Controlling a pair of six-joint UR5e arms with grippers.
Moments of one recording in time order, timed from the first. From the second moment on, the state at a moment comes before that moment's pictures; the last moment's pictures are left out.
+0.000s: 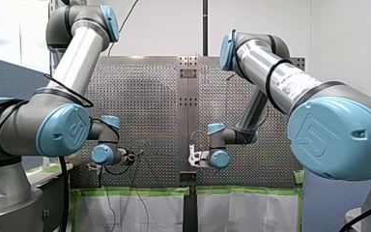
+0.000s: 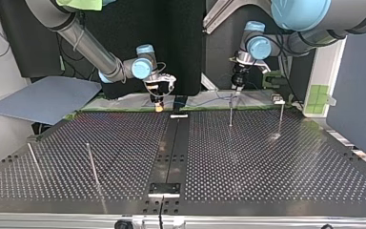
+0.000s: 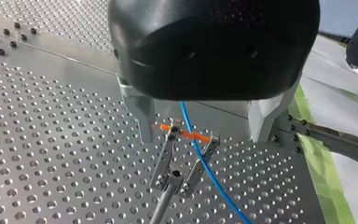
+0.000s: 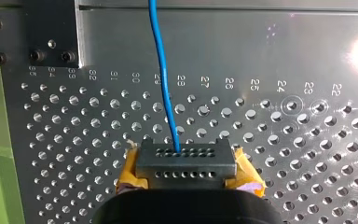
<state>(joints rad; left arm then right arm) -0.03 -2.20 -2.21 -2.12 -1.44 -1.72 2.17 -0.57 1.41 -0.67 1.63 1.57</state>
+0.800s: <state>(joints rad) -0.06 -2.19 -2.21 -2.14 -1.43 -1.68 2.17 -0.57 1.41 -0.67 1.63 1.57</state>
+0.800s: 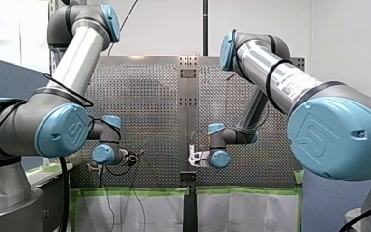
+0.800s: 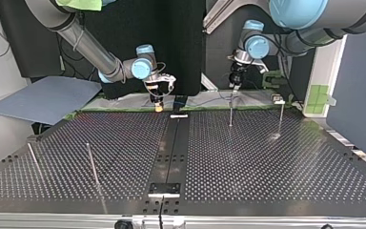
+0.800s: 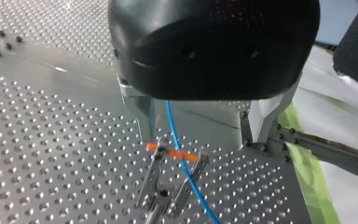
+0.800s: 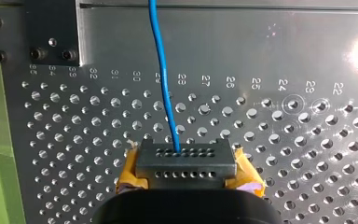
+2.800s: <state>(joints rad) -0.23 -2.33 -2.00 -2.12 -1.69 -1.70 2.18 -0.57 1.41 -0.65 1.62 1.57</state>
